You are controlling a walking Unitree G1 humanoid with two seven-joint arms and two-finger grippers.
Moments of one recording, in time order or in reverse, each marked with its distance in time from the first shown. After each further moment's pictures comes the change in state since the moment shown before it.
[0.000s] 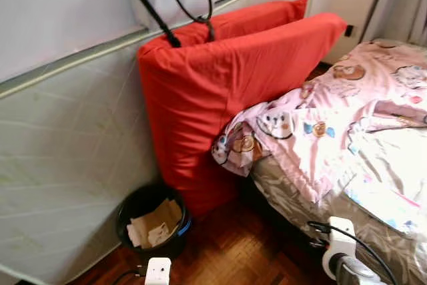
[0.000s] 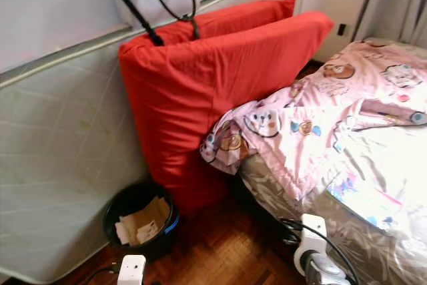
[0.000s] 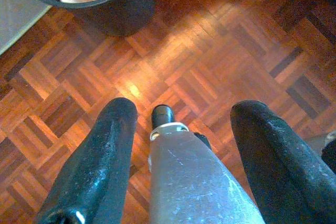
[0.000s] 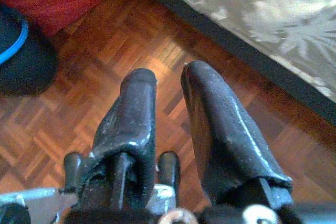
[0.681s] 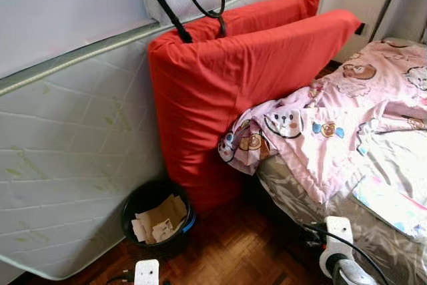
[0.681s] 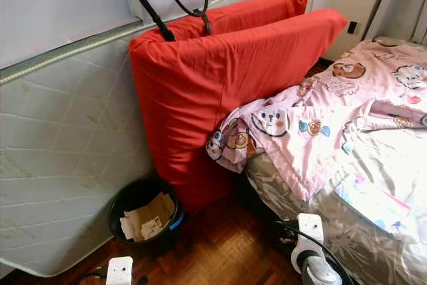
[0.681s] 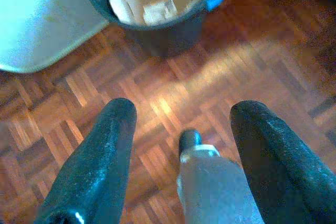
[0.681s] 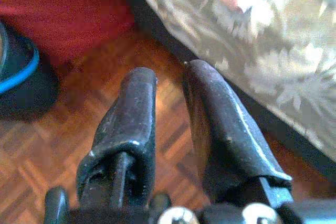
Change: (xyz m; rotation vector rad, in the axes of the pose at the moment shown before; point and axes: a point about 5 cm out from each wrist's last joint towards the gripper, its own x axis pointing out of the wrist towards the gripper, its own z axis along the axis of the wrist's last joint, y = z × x) left arm -0.008 0.012 -0.003 -0.045 -0.144 0.161; right arm -0.005 0.001 0.003 -0.077 -0.218 -0.007
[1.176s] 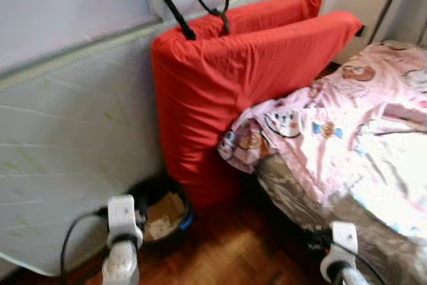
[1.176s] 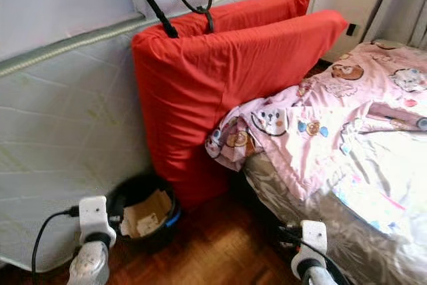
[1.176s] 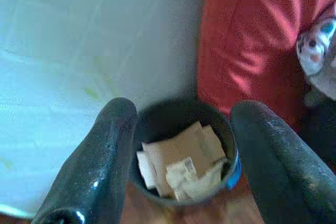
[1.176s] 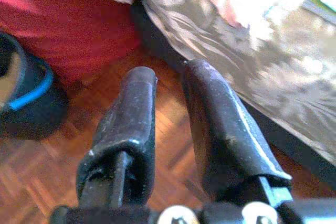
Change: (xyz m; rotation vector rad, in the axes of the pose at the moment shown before) left arm 0.013 0.039 0.118 -0.028 -0.560 0.068; right arm -0.014 -0.001 -0.016 0.050 -0.100 0.026
